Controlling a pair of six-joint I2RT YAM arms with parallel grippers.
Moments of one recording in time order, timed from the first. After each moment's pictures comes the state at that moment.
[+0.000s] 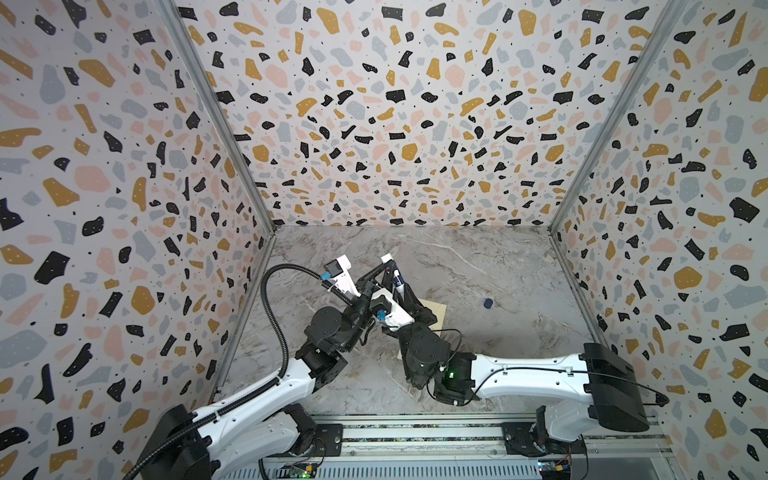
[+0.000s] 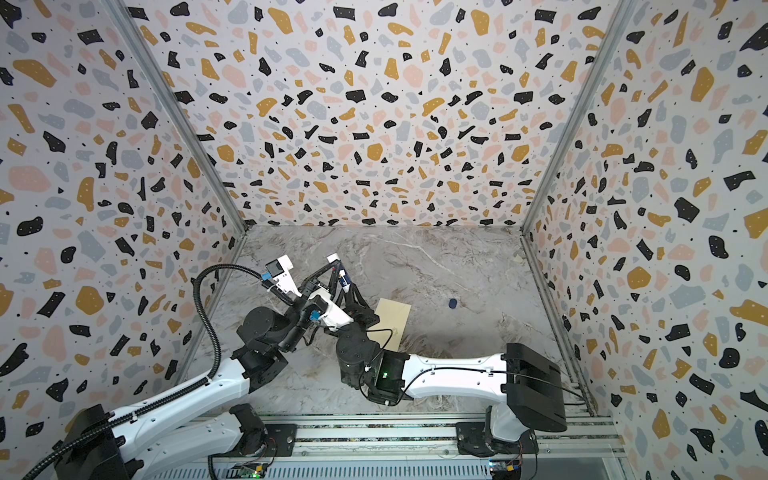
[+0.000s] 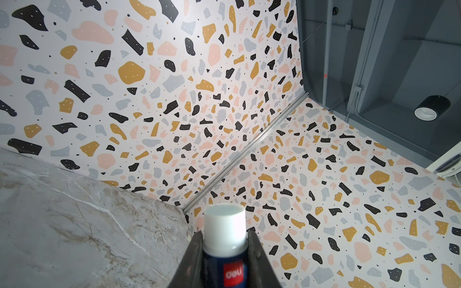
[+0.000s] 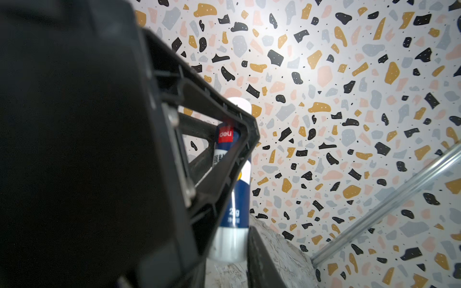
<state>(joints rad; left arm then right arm) -0.77 0.99 0.57 0.74 -0.17 -0.83 1.37 1.51 1.06 0.50 1.10 -0.59</state>
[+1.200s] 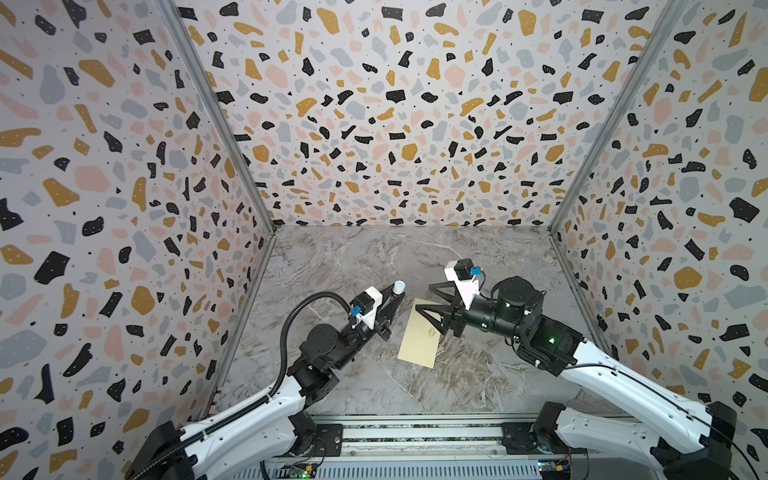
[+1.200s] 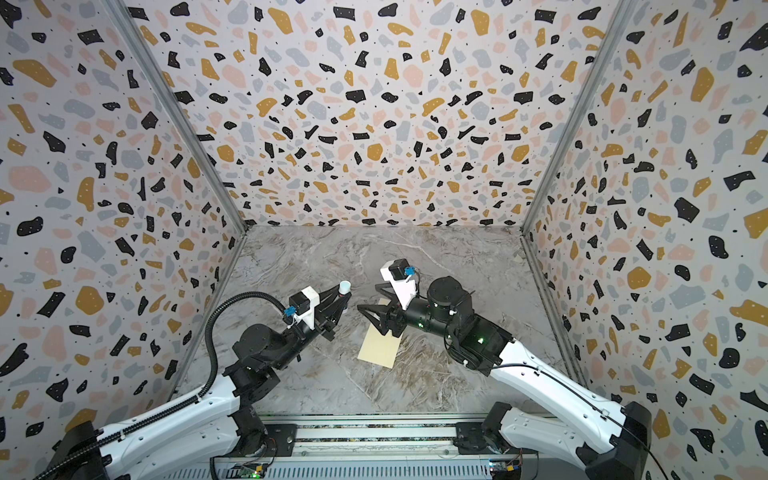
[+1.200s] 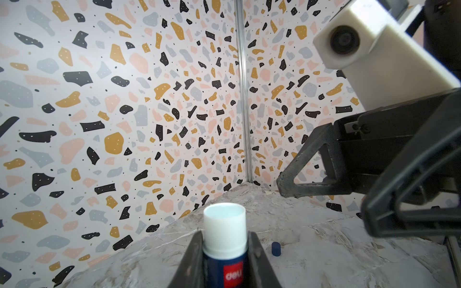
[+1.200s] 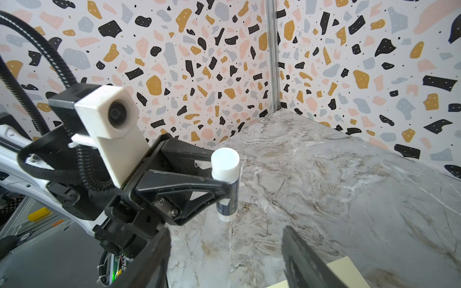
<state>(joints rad) -0.81 0.86 0.43 0.70 0.01 0.11 0.88 1.01 0.96 -0.10 -0.29 0.19</state>
